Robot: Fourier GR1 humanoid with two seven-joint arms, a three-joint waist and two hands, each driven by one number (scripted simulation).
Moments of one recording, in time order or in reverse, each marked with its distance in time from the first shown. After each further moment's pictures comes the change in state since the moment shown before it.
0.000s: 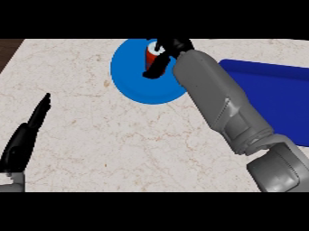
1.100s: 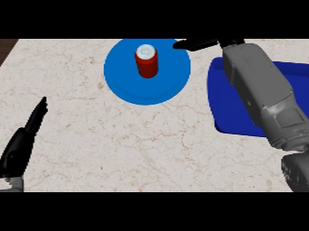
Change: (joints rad) left arm 0.031 -0.014 0.017 -0.003 -0.010 0.020 -0.012; right arm 0.118 -0.175 -0.333 -0.066 -0.351 -0.026 -0.207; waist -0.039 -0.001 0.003
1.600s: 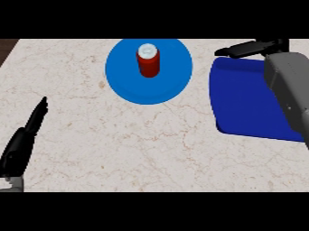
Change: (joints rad) left arm -0.005 -0.001 0.005 0.010 0.006 -0.012 -0.014; right arm 0.110 -0.177 -0.030 0.025 -0.015 0.197 -0.198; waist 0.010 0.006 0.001
